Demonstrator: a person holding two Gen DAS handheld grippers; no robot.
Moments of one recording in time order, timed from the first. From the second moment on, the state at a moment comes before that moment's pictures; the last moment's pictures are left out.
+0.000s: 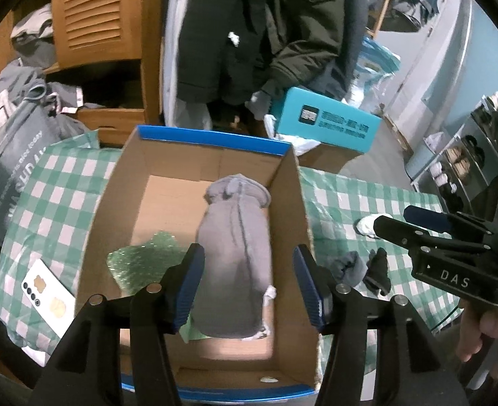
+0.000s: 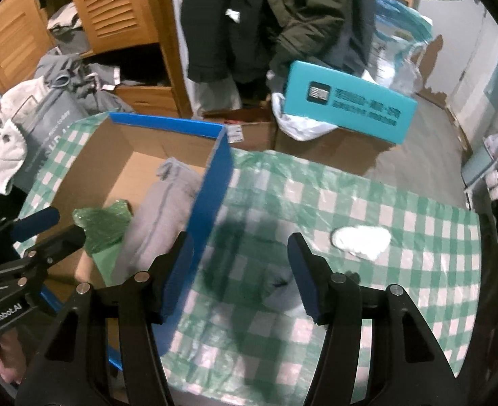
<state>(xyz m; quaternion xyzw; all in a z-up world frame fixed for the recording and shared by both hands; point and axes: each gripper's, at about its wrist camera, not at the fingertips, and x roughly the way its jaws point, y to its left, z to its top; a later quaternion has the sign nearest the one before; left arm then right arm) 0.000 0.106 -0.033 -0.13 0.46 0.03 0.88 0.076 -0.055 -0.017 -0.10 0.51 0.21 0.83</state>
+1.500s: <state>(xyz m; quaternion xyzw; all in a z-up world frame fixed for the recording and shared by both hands) 0.059 -0.044 -0.083 -0.04 0.53 -0.07 0.84 0.104 -0.218 -0.074 -0.03 0.57 0.10 0.82</state>
